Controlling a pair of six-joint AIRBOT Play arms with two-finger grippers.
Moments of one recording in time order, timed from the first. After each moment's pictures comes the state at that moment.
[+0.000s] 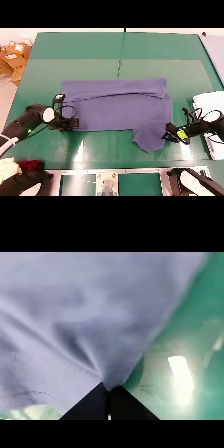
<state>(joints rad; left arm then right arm) -0.33 -1.10 0.67 1.46 -0.97 -1.90 -0.35 -1.02 0.51 -1.18 1.27 1.58</state>
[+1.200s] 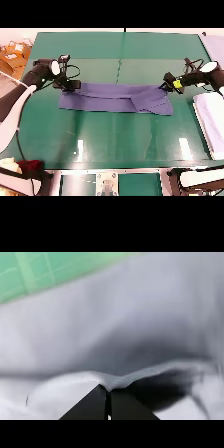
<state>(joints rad) -0.21 -1.66 1.45 1.49 -1.00 -1.69 -0.20 -1.61 1.37 -1.02 1.11 1.62</state>
